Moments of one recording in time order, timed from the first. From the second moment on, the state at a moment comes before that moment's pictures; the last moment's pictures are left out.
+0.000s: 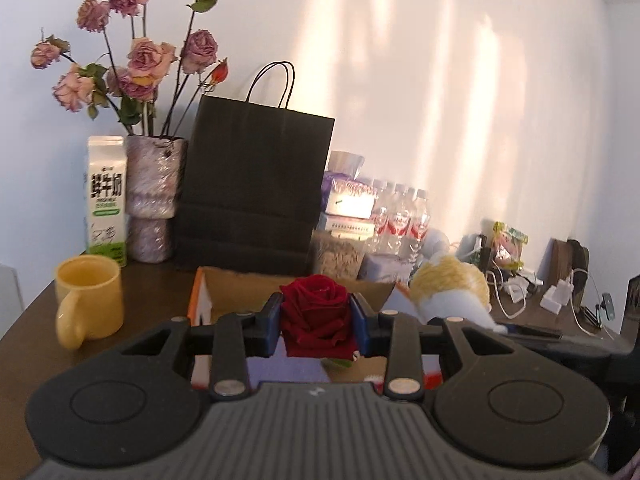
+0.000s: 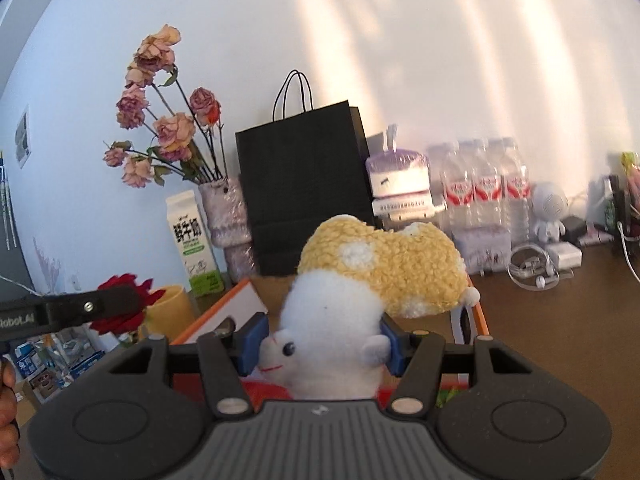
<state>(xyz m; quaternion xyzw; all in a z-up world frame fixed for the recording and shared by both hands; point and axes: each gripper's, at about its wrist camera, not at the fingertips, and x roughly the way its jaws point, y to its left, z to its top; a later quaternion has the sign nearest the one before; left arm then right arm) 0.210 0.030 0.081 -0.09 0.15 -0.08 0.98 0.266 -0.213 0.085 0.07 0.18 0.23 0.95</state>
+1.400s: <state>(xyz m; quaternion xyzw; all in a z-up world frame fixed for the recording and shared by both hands) 0.320 0.023 0.028 -0.07 0.20 0.02 0.98 0.356 -0.191 0.042 0.03 0.21 0.21 0.96</state>
